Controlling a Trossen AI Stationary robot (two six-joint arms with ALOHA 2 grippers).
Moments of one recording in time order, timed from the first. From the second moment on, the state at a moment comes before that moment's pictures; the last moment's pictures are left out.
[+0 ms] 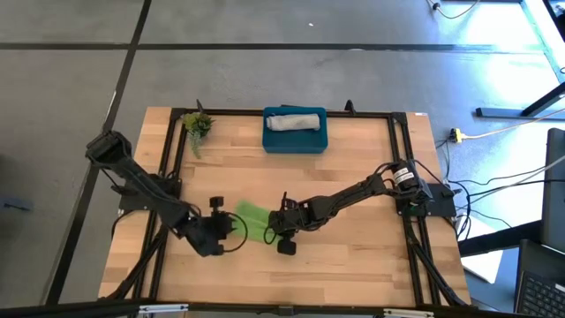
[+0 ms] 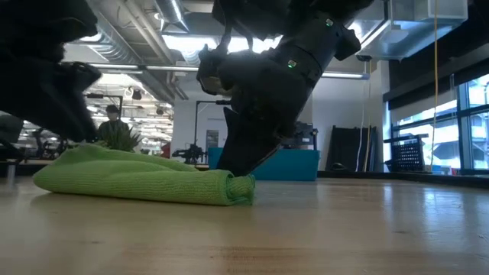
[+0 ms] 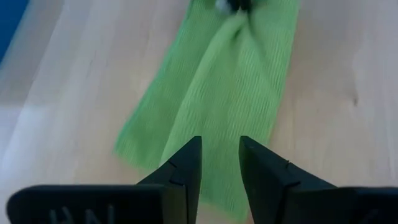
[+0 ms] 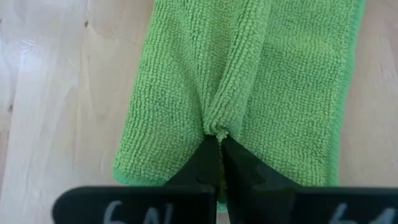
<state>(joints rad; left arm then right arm) -0.70 1.39 0.62 -0.32 -0.62 -0.58 0.27 2.13 1.39 -0.25 0.05 0.33</state>
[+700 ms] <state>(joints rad) -0.55 1.39 0.35 0.20 -0.53 -0.36 0.27 2.13 1.39 -0.24 0.05 0.33</state>
